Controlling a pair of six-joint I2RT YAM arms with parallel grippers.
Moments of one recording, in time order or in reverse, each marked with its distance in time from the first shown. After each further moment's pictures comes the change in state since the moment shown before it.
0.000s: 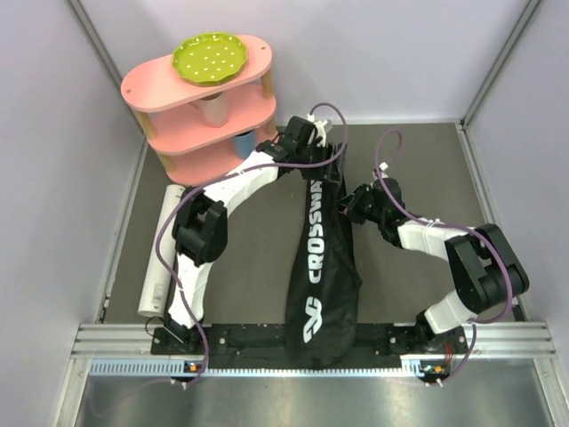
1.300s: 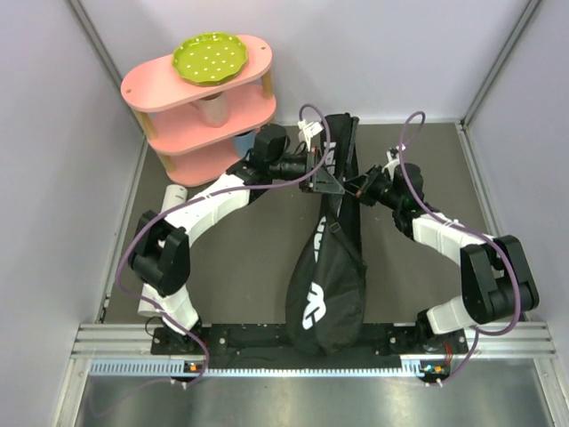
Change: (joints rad) left arm 0.011 -0.365 -0.437 0.483 0.509 -0.375; right arm -0.119 -0.080 0.065 0.033 -0.171 -0.006
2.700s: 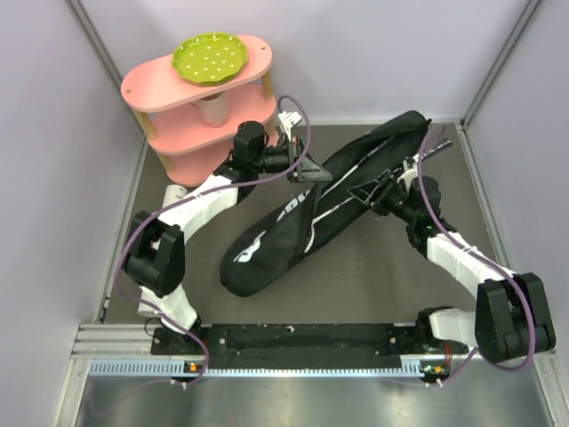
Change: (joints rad) left arm 0.094 -0.023 -0.084 0.249 0.068 -0.155; right arm -0.044 -0.229 -0.146 -0.045 0.002 -0.050
